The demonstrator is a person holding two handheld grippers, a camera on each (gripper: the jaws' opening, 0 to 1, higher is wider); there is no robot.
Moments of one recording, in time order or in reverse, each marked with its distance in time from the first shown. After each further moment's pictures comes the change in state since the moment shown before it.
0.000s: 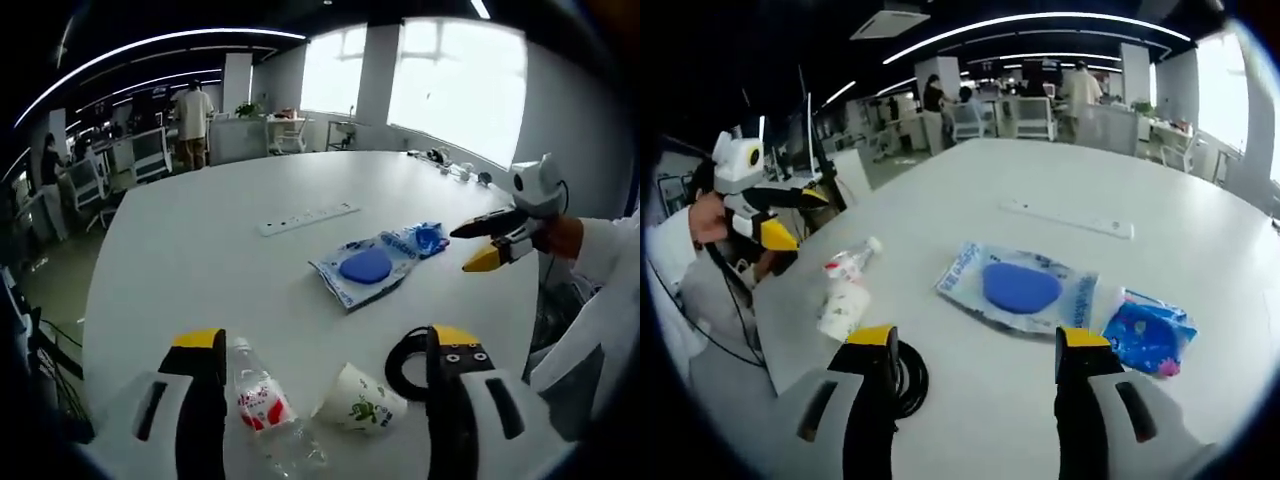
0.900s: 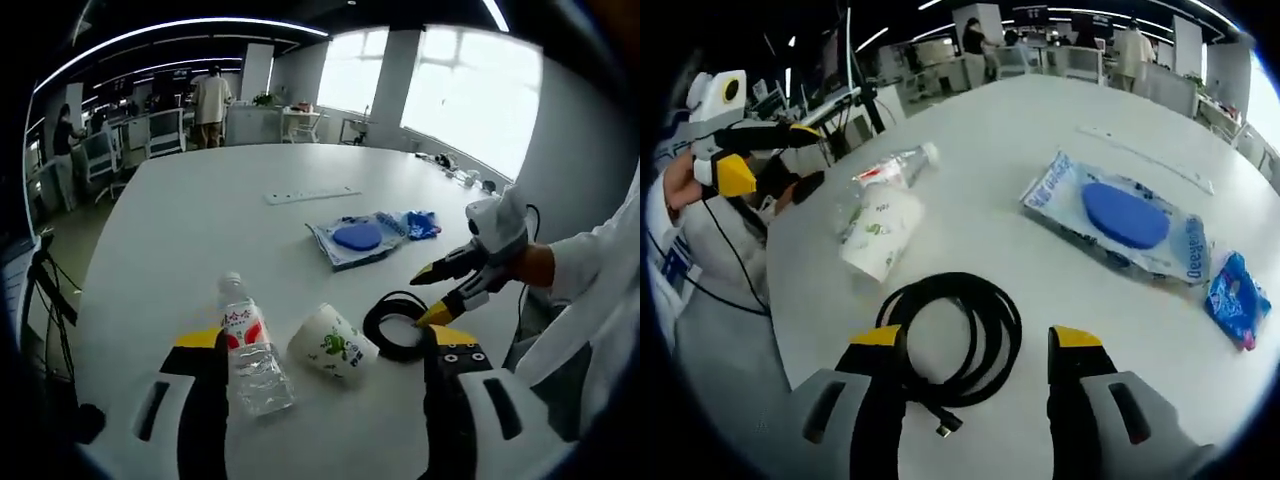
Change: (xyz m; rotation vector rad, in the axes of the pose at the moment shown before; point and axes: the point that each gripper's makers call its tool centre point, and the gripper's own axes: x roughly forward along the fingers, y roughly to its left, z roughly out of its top) left arm -0.043 -0.015 -0.055 -0.094 0.012 0.025; right arm 0.065 0.078 -0.084 -0.089 0.245 0.136
